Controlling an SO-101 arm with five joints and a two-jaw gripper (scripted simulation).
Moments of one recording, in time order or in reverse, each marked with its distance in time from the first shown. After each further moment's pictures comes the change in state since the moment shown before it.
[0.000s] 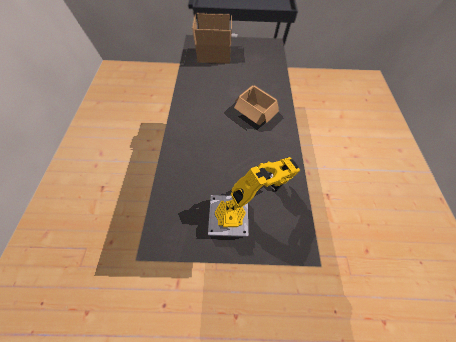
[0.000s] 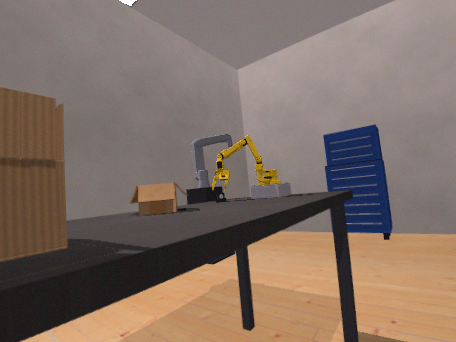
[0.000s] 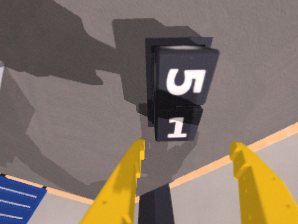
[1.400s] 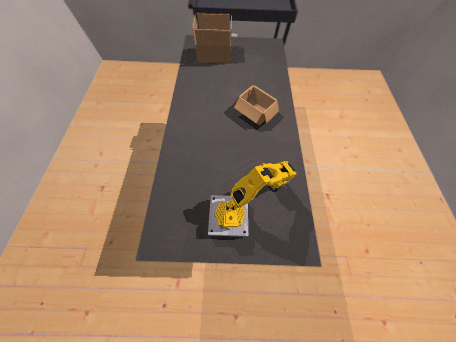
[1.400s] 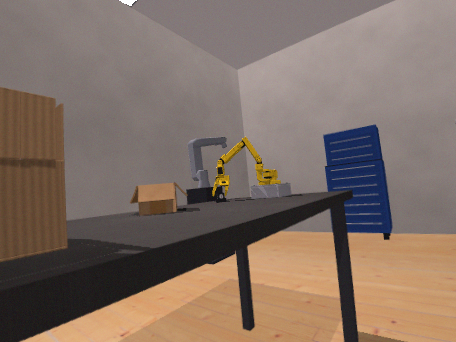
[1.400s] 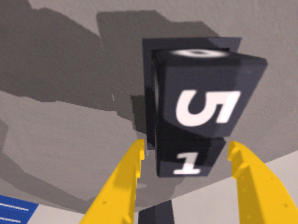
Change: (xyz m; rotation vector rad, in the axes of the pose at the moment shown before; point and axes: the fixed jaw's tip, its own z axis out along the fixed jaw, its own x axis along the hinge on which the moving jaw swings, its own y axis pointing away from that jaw) arm 0.000 0.000 0.028 0.003 0.001 0.001
